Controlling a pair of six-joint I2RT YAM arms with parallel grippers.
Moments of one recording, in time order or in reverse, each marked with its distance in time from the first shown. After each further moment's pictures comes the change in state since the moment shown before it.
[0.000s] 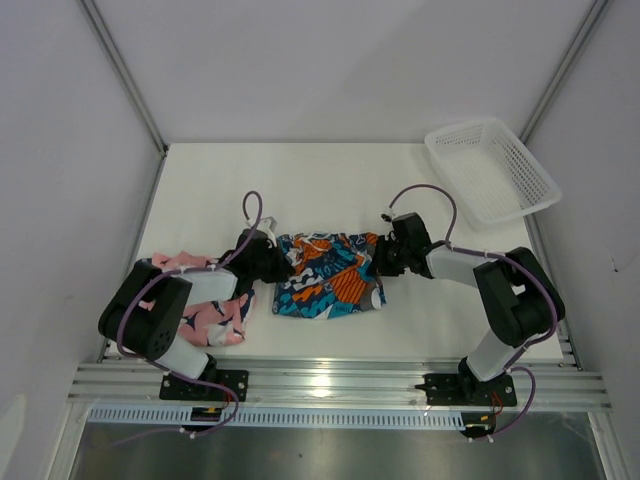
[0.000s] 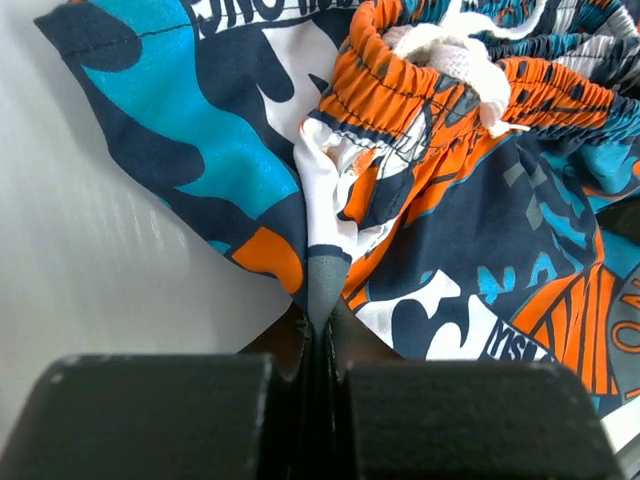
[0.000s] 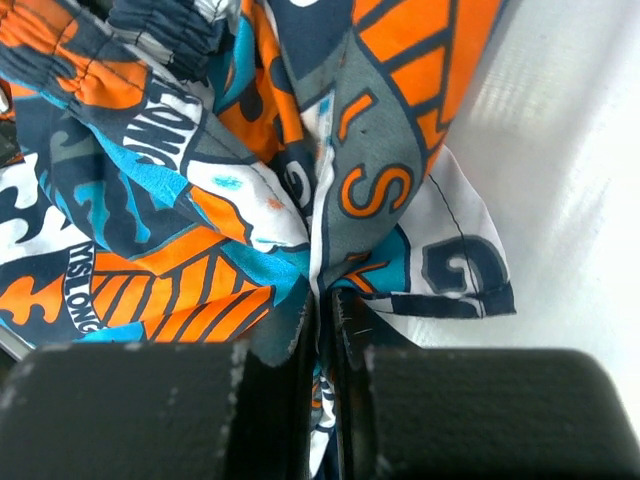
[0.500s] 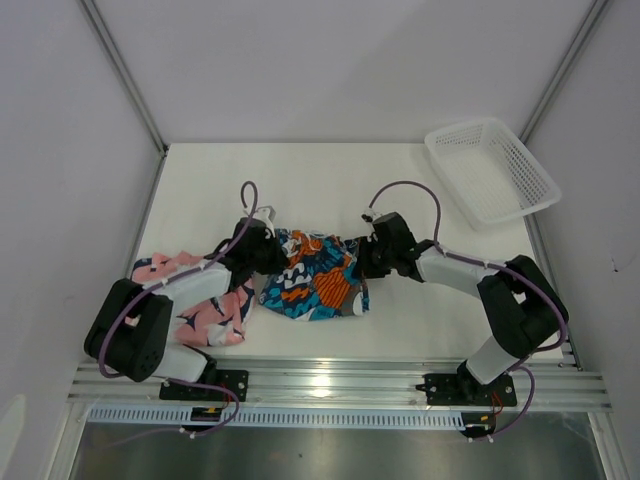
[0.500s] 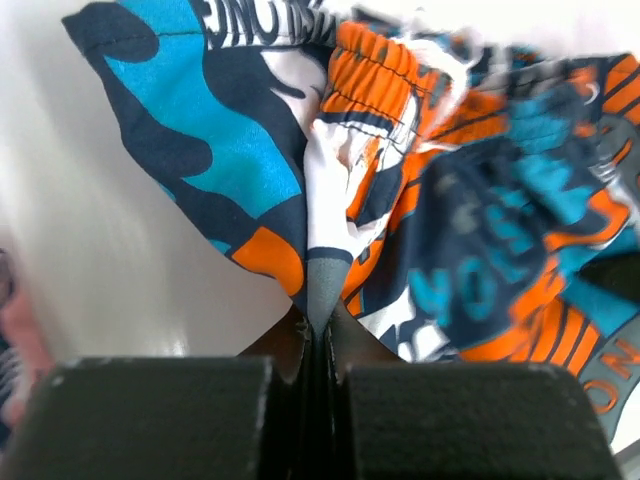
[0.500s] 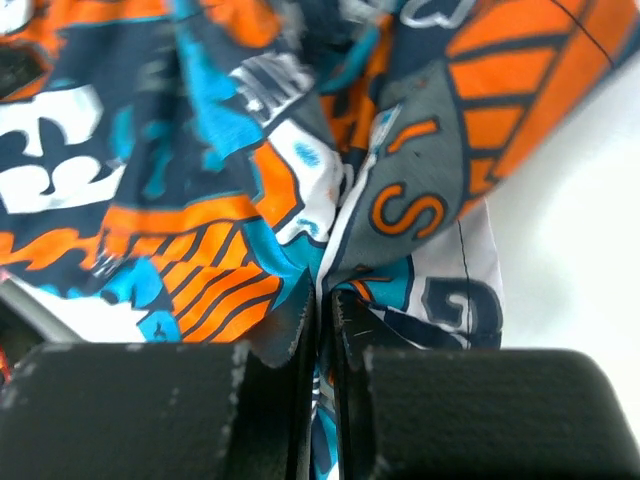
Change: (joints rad) left arm -0.003 -0.118 0.093 -0.221 -0.061 0.071; right arm 0.134 -0.060 0.055 -0.085 0.055 0.018
